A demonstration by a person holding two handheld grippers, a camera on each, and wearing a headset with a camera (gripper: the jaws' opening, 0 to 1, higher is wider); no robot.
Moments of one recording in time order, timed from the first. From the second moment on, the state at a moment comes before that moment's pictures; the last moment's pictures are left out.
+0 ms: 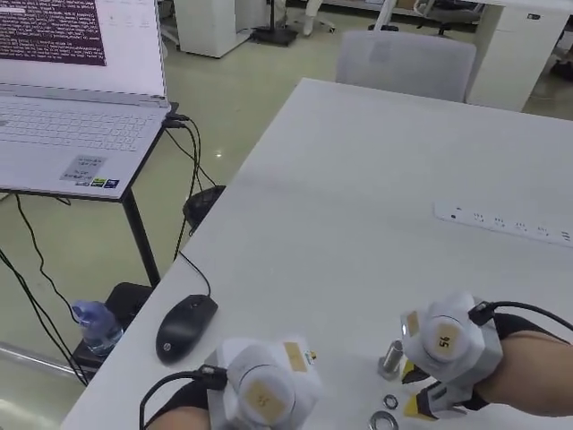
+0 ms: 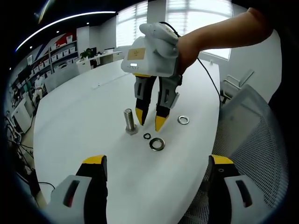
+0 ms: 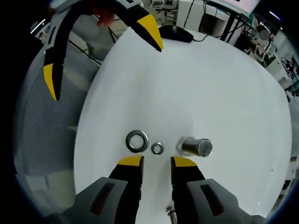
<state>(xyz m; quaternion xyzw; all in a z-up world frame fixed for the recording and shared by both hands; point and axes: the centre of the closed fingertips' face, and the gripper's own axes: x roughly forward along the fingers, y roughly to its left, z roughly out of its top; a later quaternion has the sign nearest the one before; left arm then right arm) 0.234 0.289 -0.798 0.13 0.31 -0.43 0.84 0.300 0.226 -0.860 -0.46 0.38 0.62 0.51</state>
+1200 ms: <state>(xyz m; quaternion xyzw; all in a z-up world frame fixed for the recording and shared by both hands) 0.232 0.290 -0.801 0.13 0.31 -0.44 0.83 0.304 0.239 -0.880 -0.46 0.38 0.61 0.52</state>
